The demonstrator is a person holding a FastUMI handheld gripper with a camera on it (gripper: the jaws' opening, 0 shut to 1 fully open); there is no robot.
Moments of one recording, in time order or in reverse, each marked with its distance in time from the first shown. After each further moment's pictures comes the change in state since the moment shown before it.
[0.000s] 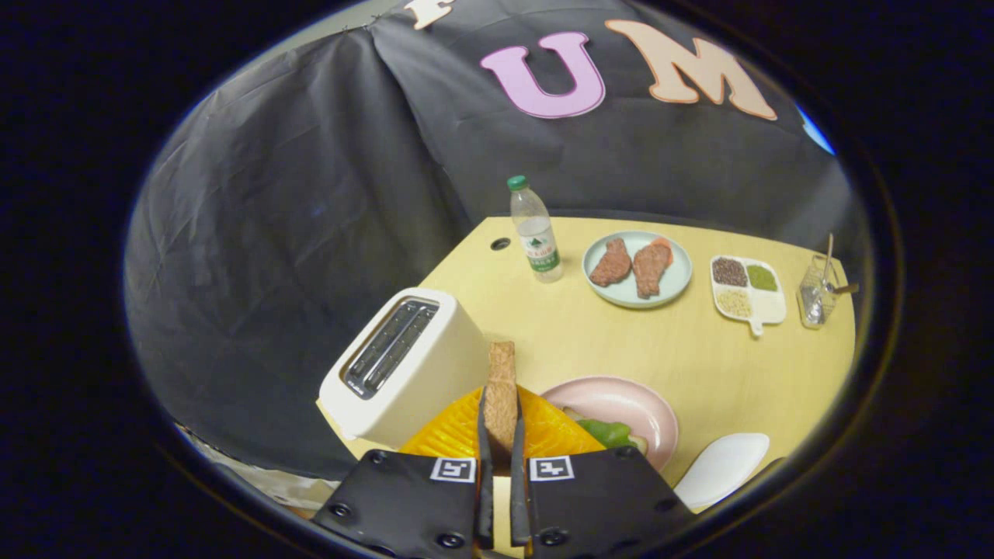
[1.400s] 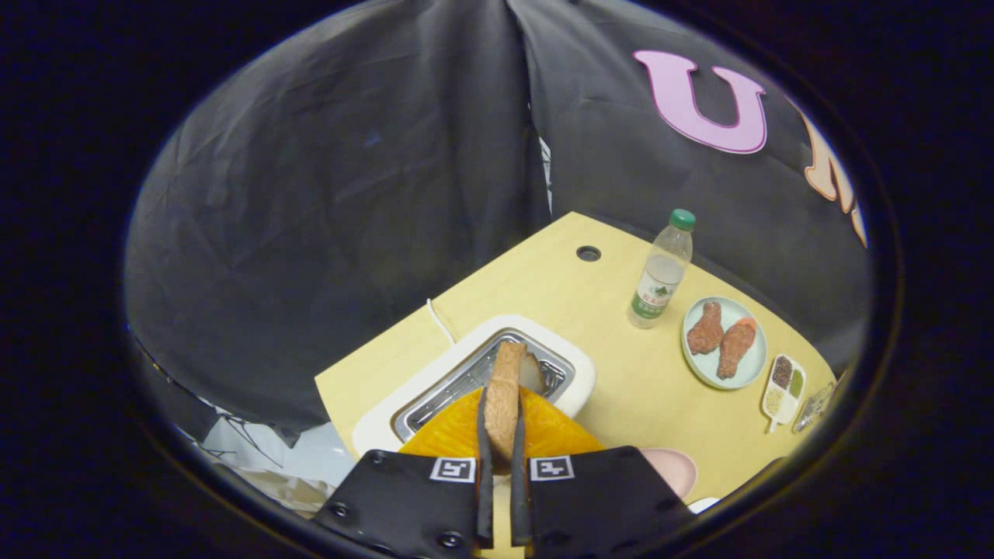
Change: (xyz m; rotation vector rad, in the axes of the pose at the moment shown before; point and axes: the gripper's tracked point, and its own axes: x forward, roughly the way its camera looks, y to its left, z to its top) arm 0.078 0.144 0.045 -0.359 0.095 0.077
